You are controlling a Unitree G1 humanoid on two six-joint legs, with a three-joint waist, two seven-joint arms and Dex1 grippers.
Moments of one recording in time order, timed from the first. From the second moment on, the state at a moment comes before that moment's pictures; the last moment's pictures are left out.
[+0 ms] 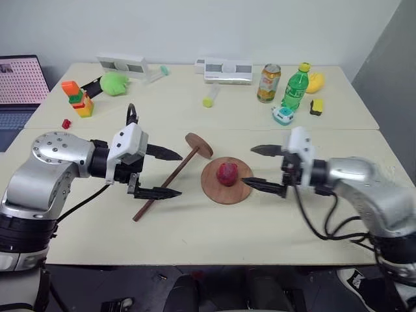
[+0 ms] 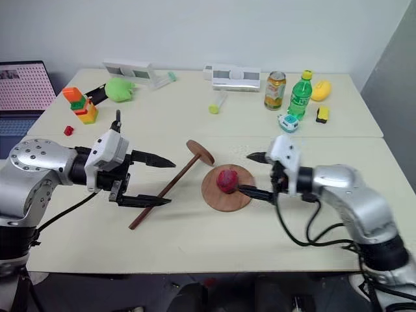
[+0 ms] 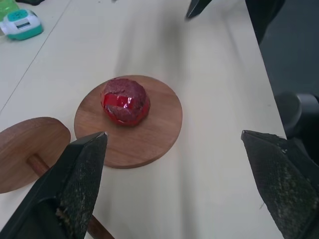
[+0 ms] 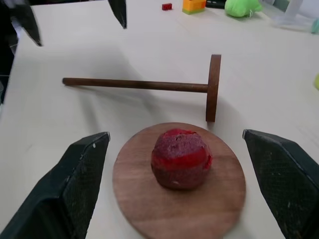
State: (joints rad) left arm -0.51 0.97 -0.02 -0.14 -0.46 0.41 -1.43; right arm -0.52 -0.61 0.21 -0.29 0.44 0.61 0.80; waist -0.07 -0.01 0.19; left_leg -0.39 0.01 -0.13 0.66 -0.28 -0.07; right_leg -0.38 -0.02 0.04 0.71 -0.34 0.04
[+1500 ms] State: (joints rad) left arm -0.45 0.89 -0.01 -0.22 -0.48 0.46 -1.27; right arm -0.90 -0.44 -0.12 0.93 0.10 0.22 0.28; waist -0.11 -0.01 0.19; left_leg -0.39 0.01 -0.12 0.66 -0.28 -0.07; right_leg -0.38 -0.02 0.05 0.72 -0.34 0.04
